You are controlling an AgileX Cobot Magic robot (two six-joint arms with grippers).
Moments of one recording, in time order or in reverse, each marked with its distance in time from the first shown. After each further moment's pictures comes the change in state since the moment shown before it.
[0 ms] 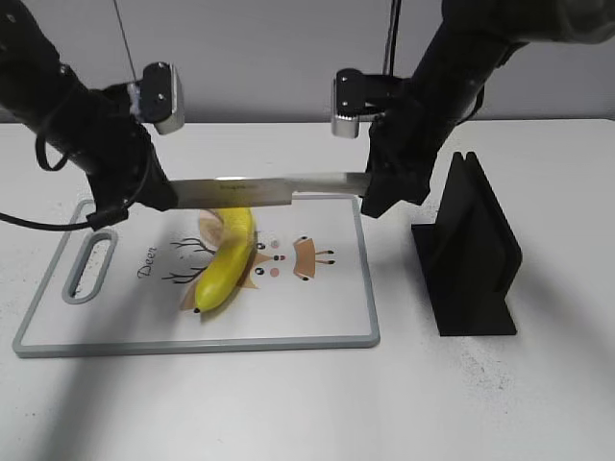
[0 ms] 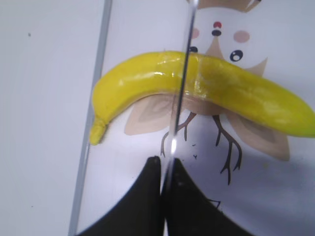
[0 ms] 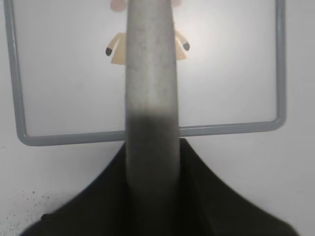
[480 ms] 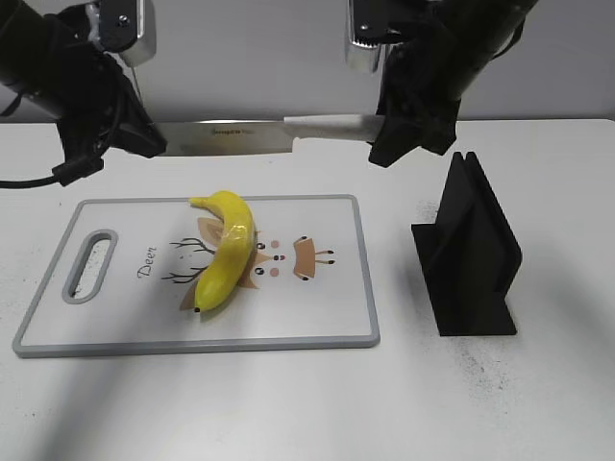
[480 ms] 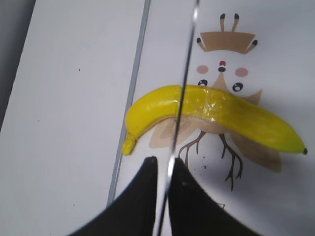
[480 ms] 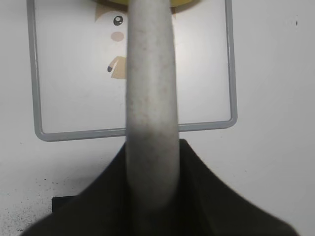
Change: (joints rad) left arm 0.000 -0.193 0.001 -0.008 0.045 -0.002; right arm 0.002 -0.170 -0.001 0.000 0.034 0.004
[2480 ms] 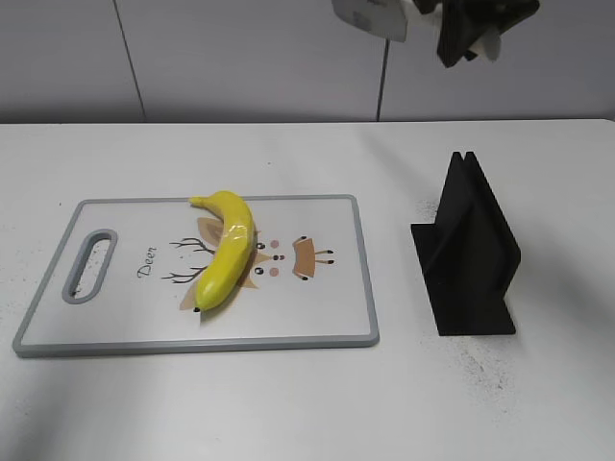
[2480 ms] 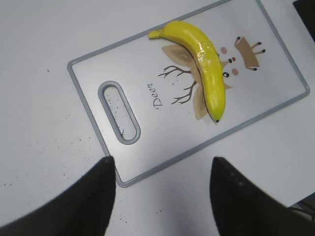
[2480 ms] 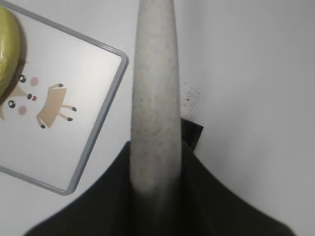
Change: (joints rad) left arm 0.214 -0.424 0.000 0.214 0.405 -1.147; right arm 0.006 -0.079 -0.233 -0.377 0.156 1.228
